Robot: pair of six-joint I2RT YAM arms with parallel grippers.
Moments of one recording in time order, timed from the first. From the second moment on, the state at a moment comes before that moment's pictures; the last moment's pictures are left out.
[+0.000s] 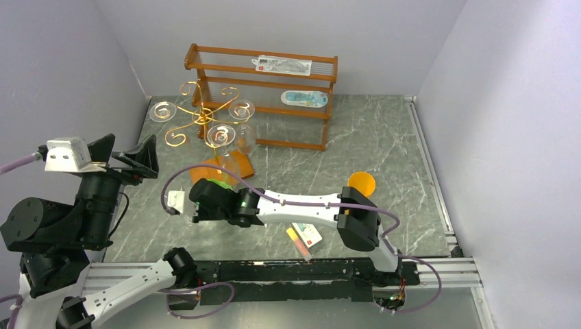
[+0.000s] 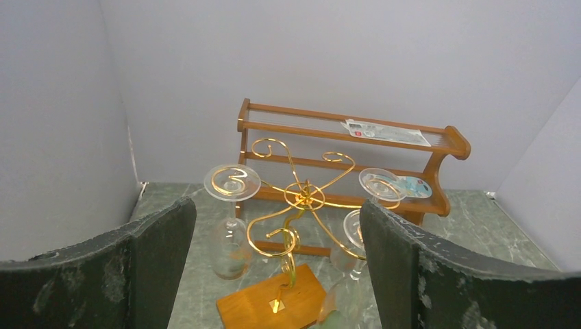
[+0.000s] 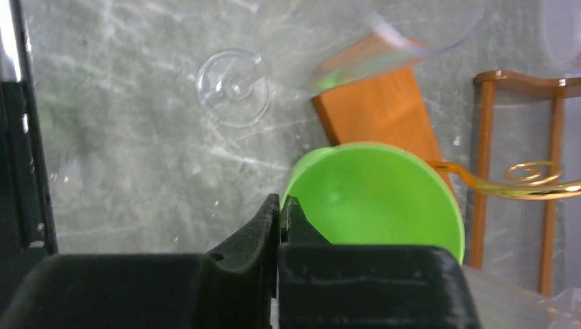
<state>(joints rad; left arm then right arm) -0.87 0.52 1.35 -0.51 -0.77 0.08 1.34 2.08 1.77 -0.31 0.20 -0.45</state>
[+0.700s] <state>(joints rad) -0.87 0.53 1.35 -0.52 -0.65 0.01 1.27 1.66 1.40 -0.35 -0.18 -0.39</state>
